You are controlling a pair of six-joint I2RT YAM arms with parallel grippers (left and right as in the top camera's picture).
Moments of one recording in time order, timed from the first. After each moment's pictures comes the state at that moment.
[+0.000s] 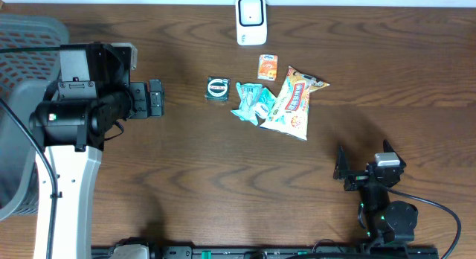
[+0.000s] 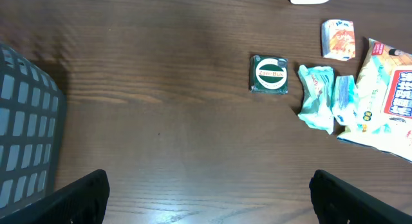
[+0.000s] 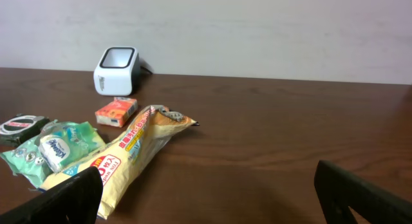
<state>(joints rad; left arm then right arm) 0.02 1.29 1.42 -1.07 0.14 -0.01 0.01 0.01 0.01 -0.07 -0.06 -0.02</state>
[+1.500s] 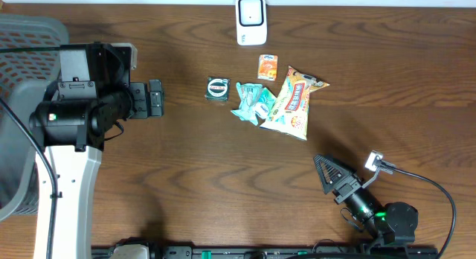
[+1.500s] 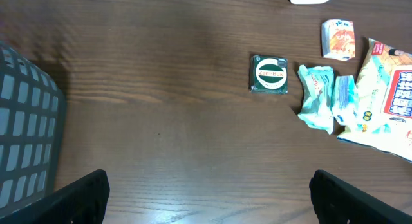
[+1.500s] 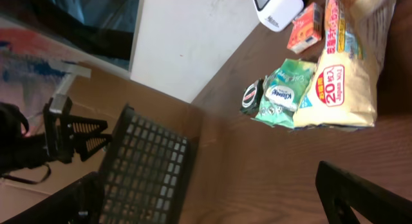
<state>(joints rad) 0.02 1.29 1.42 -1.07 0.14 -0.01 0.01 0.01 0.01 -0.04 -0.64 1.10</state>
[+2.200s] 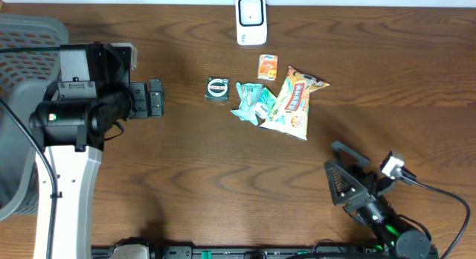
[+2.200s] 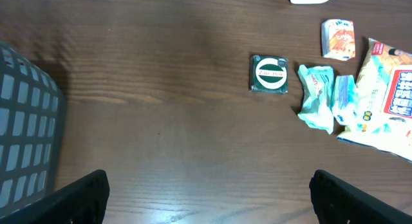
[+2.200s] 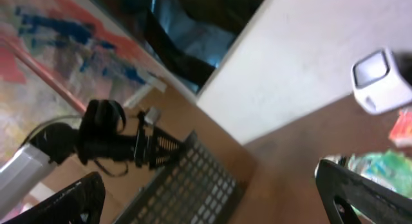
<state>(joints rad) 0.02 1.29 1.42 -1.07 0.14 -0.01 0.01 0.01 0.01 0.42 -0.63 1.14</state>
